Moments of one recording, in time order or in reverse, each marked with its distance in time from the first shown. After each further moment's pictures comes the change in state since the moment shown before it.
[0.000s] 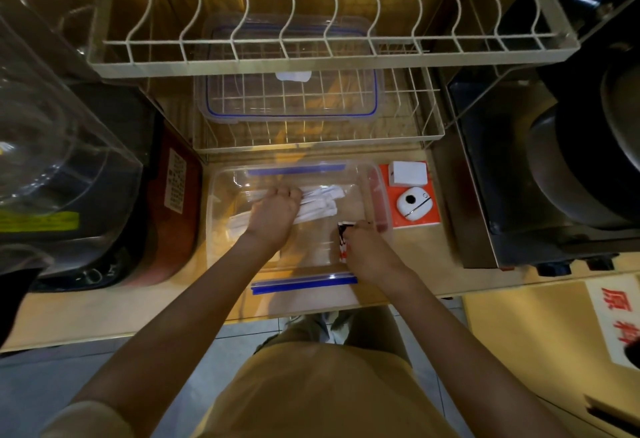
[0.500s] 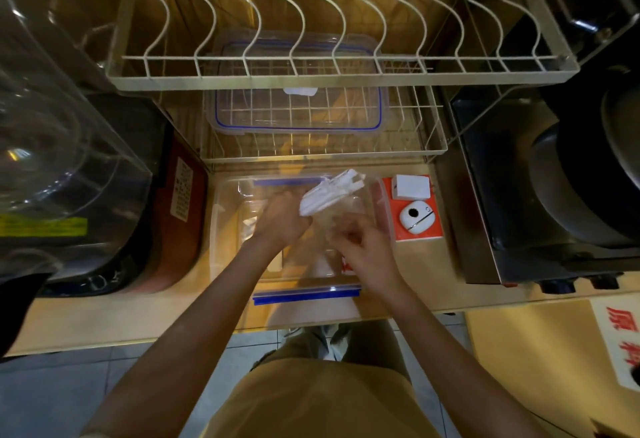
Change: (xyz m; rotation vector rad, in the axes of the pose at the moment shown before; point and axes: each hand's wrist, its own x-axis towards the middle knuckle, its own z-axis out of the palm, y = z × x) left_hand 0.003 0.006 -0.030 -0.534 0.040 -0.104; right_hand -0.001 -0.006 0.003 0.634 0.258 -0.064
